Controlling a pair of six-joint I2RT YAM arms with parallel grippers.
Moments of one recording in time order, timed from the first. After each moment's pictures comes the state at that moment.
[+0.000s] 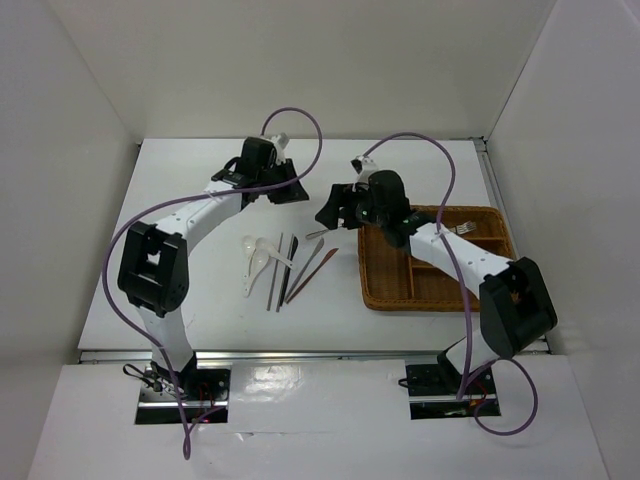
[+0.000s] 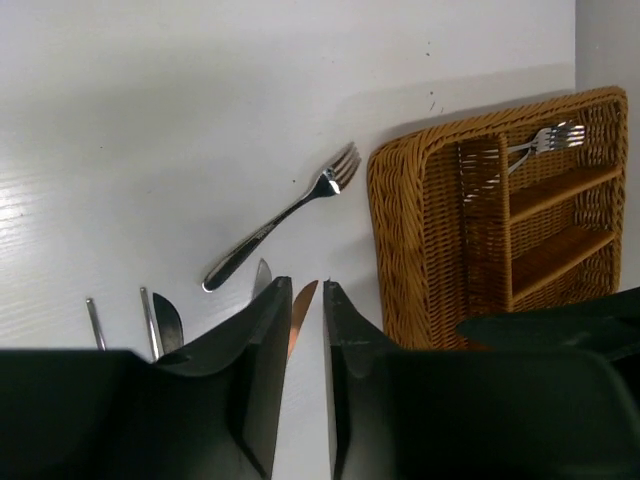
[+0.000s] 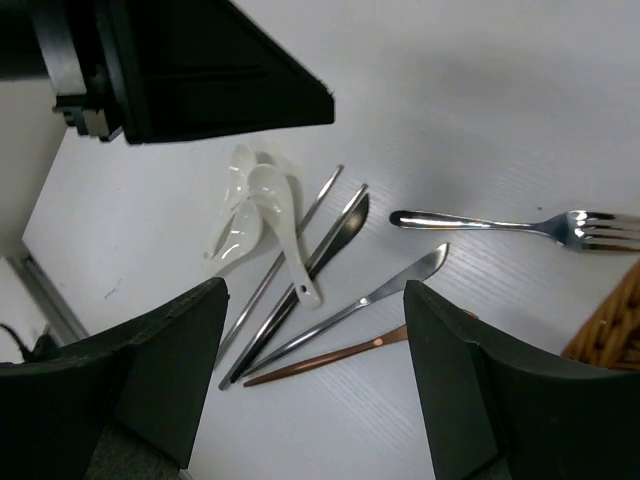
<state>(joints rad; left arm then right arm) -0.37 1.85 1.49 -0.31 0.32 -0.58 0.51 1.50 1.02 0.05 -0.29 0.44</state>
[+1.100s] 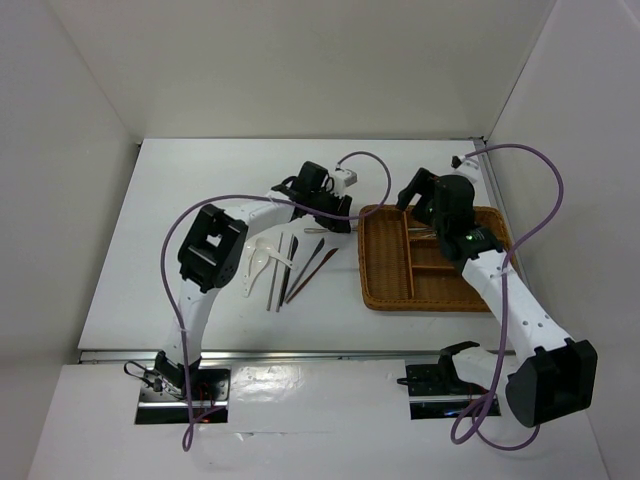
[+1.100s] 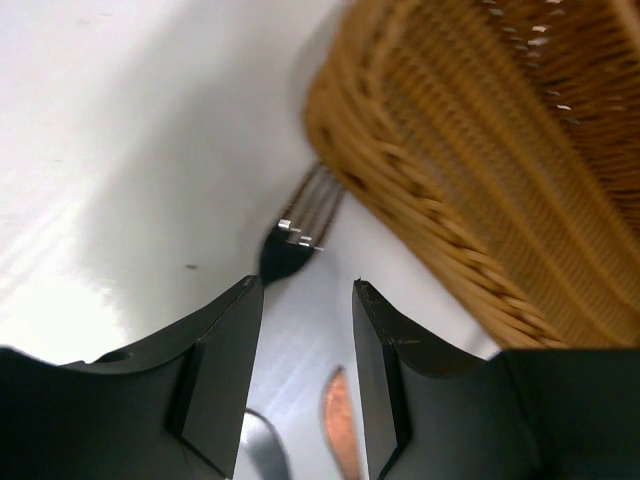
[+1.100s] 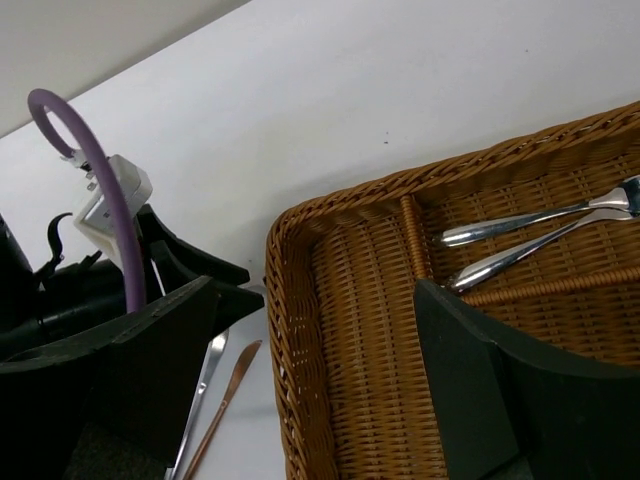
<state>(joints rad) -0.55 2.23 1.69 -0.22 0.50 -0.07 0.24 1.11 0.93 -0.24 0.23 0.57</state>
